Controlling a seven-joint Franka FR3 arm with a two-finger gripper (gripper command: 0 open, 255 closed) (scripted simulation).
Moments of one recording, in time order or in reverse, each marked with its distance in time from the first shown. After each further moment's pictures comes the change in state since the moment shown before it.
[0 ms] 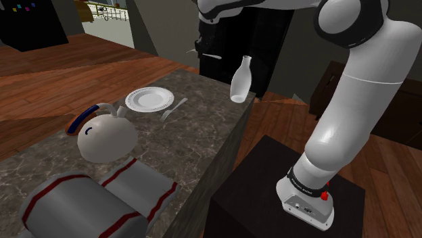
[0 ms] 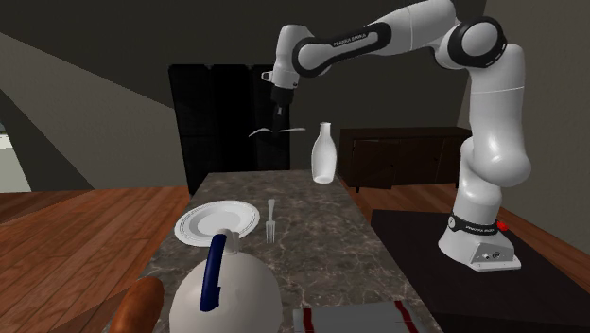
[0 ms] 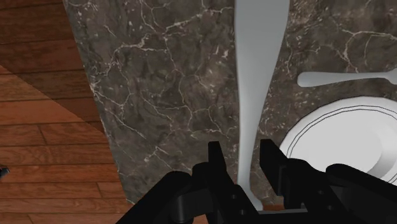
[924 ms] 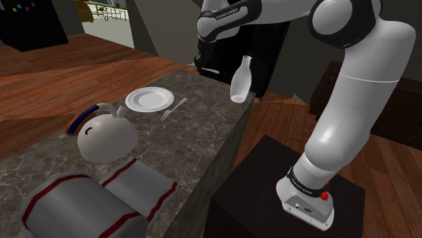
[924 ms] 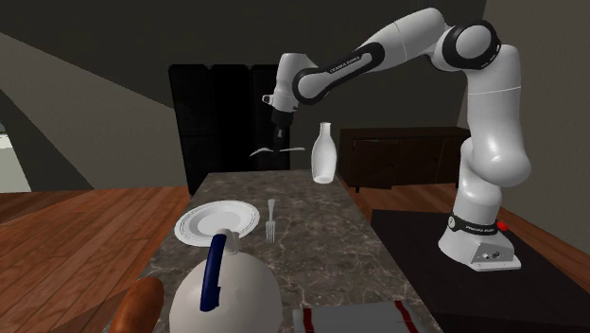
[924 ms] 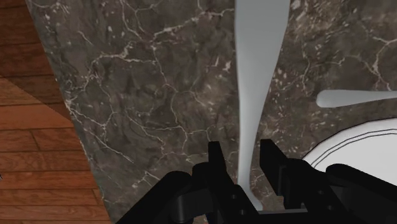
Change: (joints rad) arm 0.000 0.036 -0.002 -0.142 -0.008 0.178 0.011
